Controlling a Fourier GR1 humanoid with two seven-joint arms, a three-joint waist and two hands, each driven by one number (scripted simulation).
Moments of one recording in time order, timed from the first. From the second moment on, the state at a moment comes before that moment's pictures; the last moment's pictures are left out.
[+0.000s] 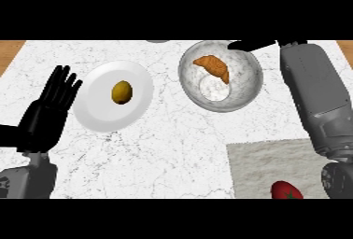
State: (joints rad) left arm -0.19 0.19 0.14 -1.57 0.29 -0.10 0.06; right arm -1.19 -0.25 -0.59 -0.39 0.59 0.00 -0.18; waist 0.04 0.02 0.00
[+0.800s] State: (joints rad) left arm -0.15 0.18 0.14 -1.61 0.28 -0.10 0.07; right arm -1.02 -0.65 -0.68 -0.26 0.48 0.30 -0.34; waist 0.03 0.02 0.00
